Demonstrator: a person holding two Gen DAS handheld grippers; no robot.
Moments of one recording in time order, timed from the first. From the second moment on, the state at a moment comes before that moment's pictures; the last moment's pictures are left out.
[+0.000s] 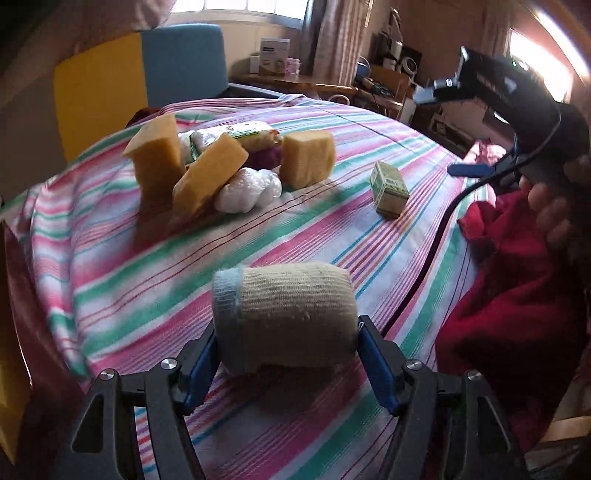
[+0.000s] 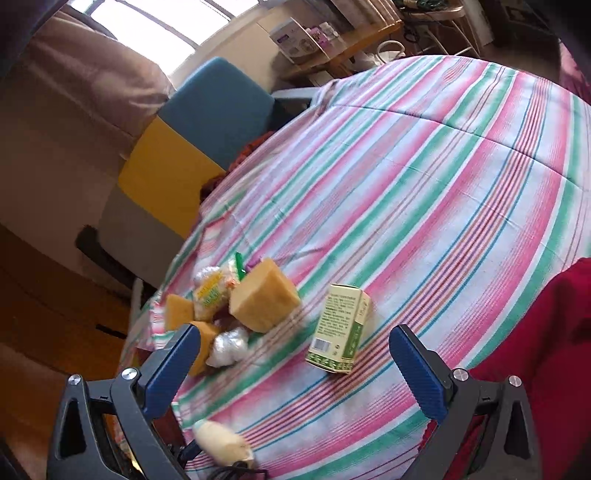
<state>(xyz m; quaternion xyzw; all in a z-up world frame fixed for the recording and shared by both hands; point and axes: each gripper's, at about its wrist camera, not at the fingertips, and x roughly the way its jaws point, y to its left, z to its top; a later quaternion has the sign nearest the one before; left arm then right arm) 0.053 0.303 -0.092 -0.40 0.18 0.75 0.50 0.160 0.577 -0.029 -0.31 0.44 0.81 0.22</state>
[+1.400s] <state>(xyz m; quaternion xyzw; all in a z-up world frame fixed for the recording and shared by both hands) 0.050 0.253 -0.055 -0.40 0.10 0.79 0.45 0.048 0.539 -0.094 -0.53 0.19 0.79 0.25</state>
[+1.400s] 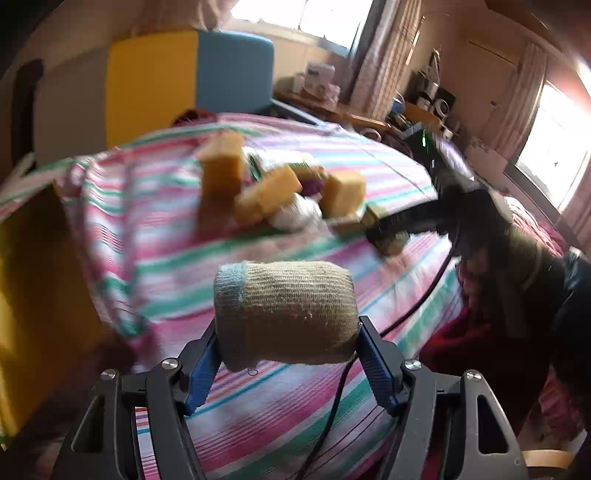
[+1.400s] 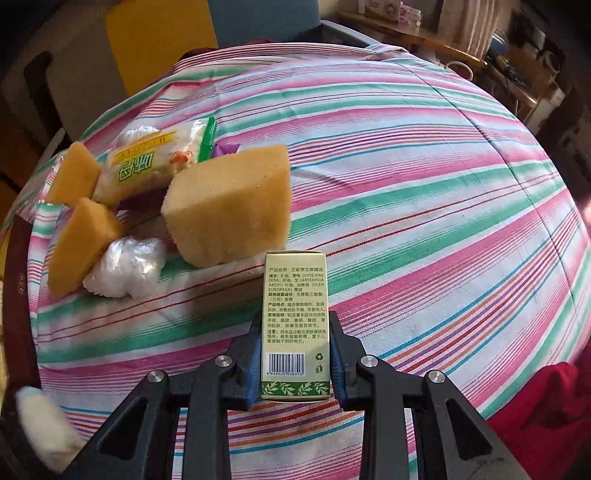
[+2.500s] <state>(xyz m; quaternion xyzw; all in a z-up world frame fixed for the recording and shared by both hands) -0.053 0.034 -0.042 -0.46 -0.03 0.87 0.19 0.039 0.525 -0.096 -0.54 0.13 0.80 0.23</state>
